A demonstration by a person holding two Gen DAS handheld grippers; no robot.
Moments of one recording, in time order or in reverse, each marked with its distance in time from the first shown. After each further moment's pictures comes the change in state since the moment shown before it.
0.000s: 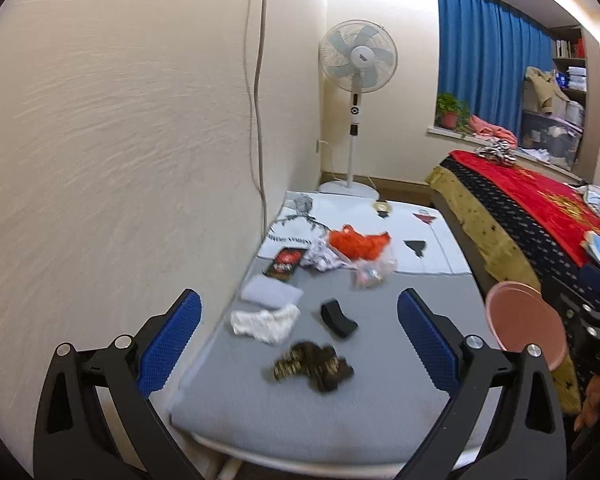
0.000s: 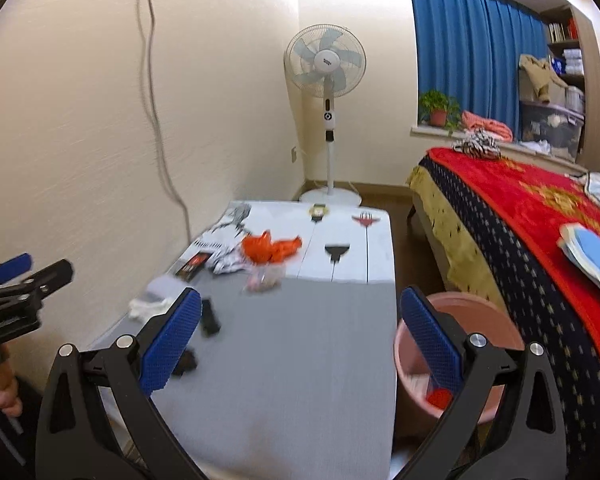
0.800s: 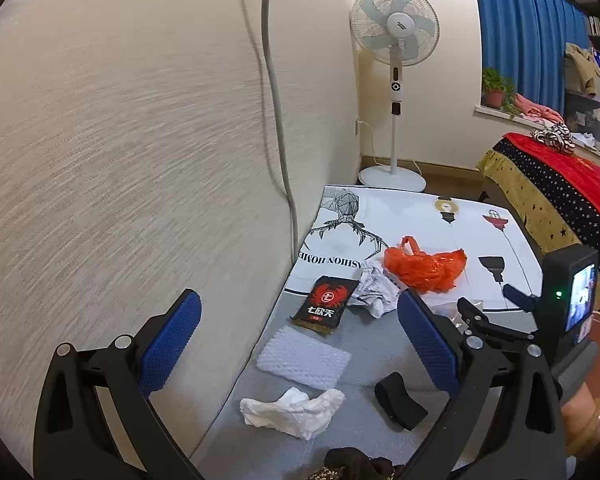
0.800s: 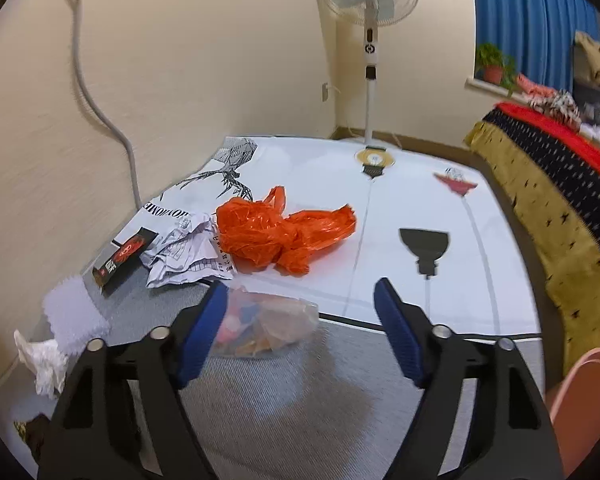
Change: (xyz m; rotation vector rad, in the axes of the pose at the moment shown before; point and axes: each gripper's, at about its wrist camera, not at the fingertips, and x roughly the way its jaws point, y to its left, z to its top) left arm 0.154 0.009 0.046 0.012 0.074 0.136; right arm 0.296 0.035 -0.016 -0.038 0.195 0.103
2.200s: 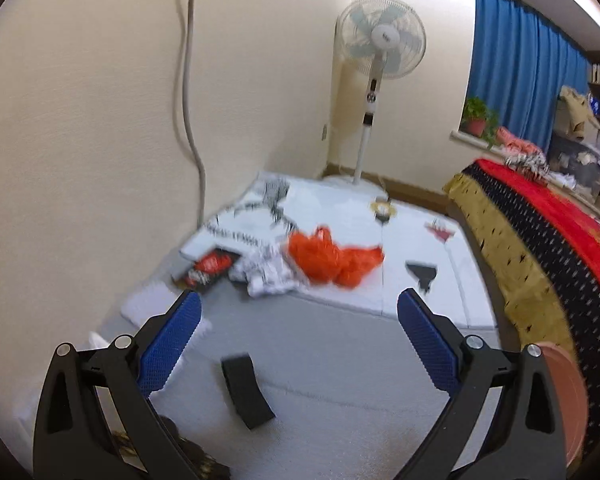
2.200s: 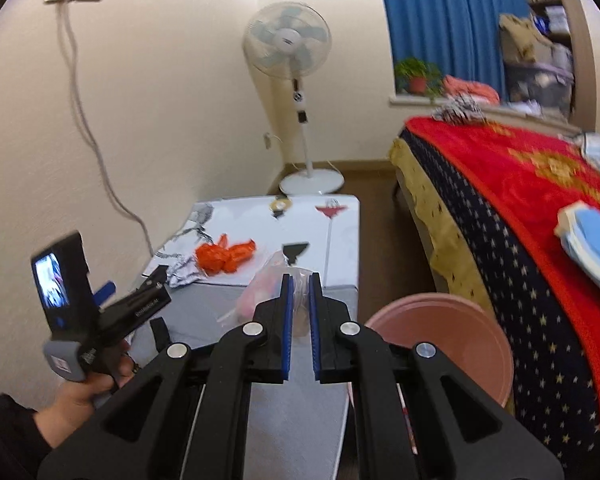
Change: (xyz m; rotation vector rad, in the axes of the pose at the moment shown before) left arm 0.017 -0.109 -0.054 -0.137 -0.030 -0.104; right arm -0.272 -0.115 -0.017 0.174 -0.101 -0.086
